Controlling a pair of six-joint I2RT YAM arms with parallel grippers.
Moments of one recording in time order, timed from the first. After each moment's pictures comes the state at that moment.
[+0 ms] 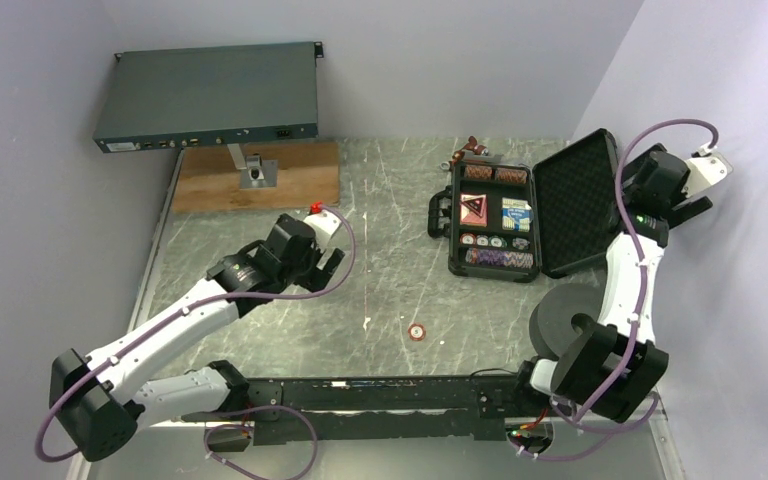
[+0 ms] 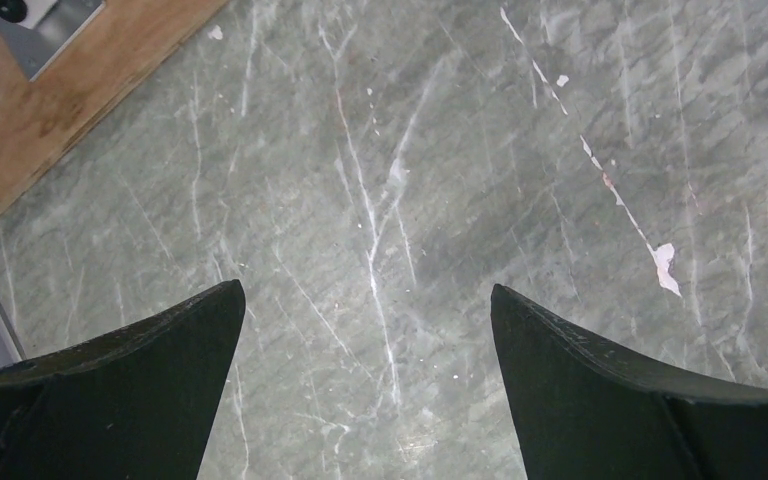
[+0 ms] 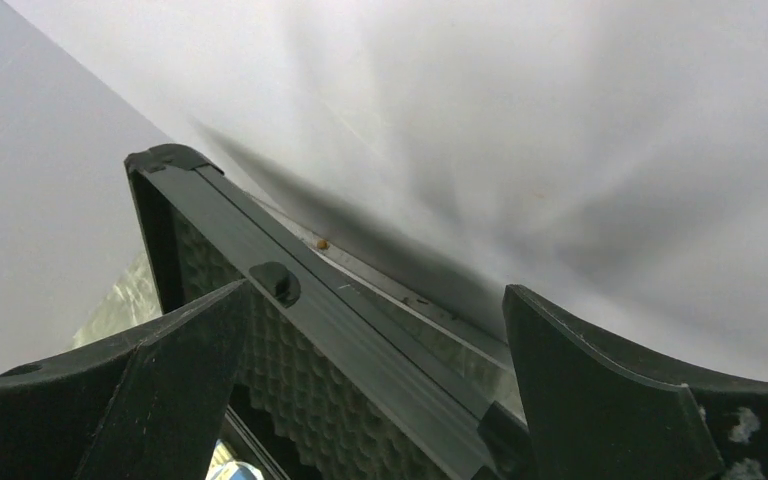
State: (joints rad) left arm -0.73 1.04 0.90 -0.58 -0.33 0.03; right arm -0.45 1.25 1.16 -0.19 0.45 0.39
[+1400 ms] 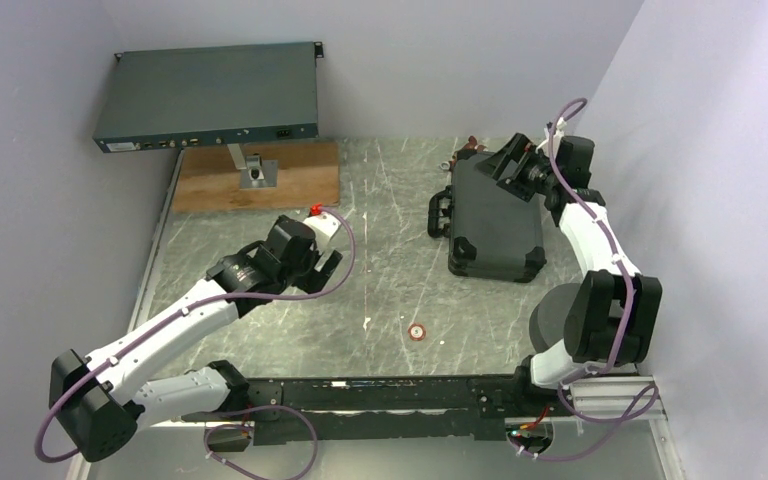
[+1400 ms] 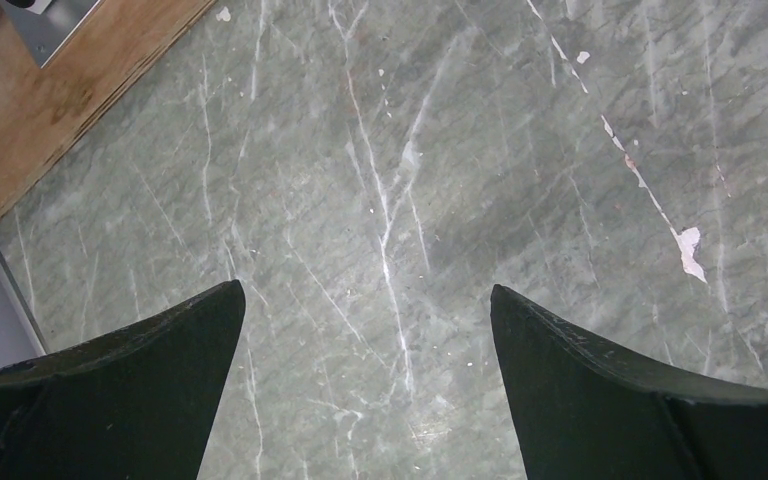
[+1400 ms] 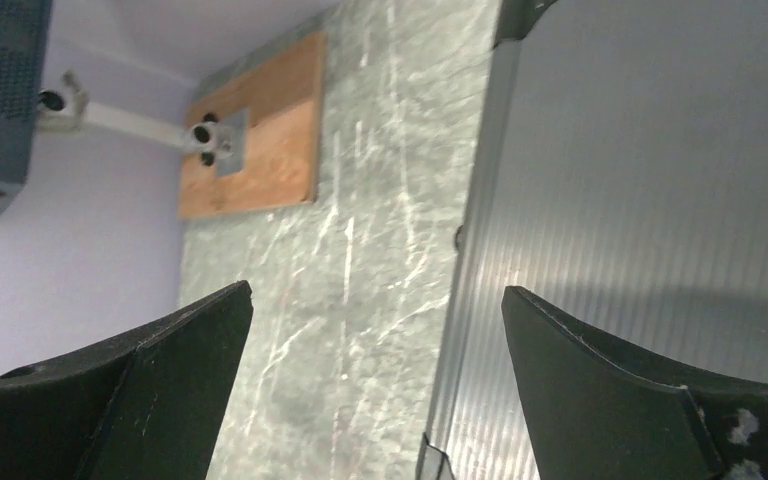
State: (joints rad) left arm -0.73 1.06 0.90 -0.61 -0.34 0.05; right arm -0.13 1.51 1.18 -0.14 -0.58 0.55
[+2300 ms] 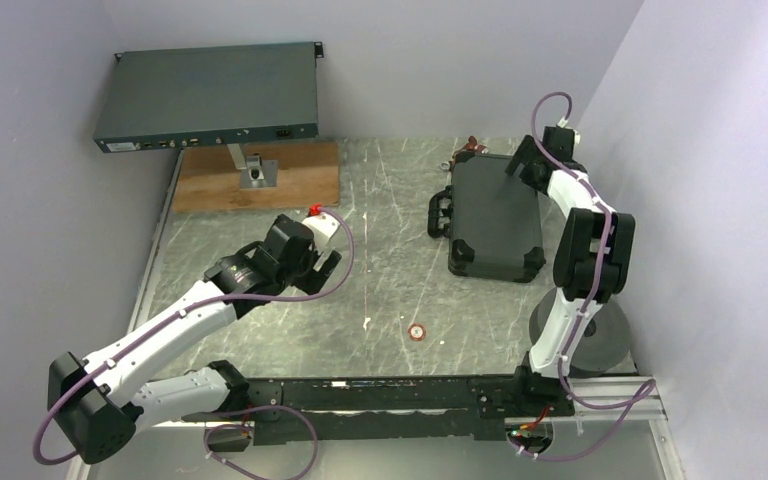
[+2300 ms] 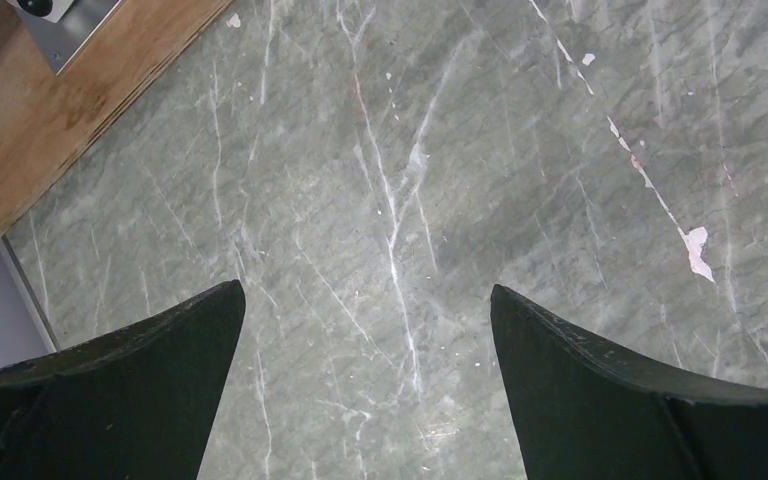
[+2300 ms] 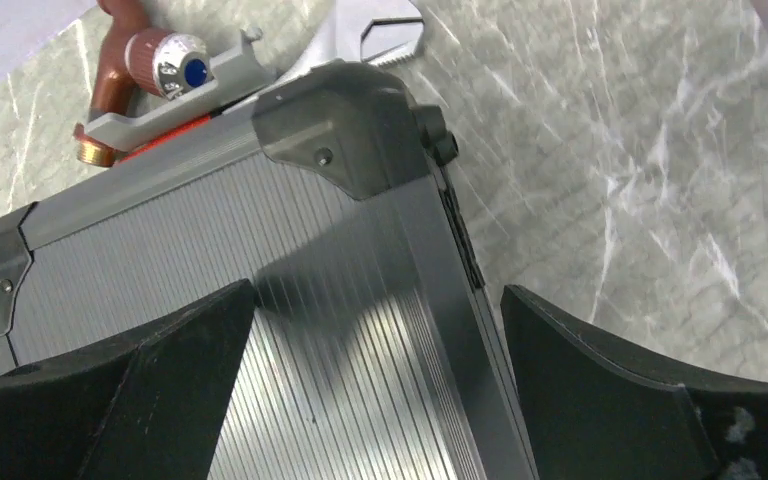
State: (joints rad) left arm -0.73 1.04 0.90 -0.61 -0.35 0.07; right arm -0.13 1.94 1.49 -0.27 0.11 0.40
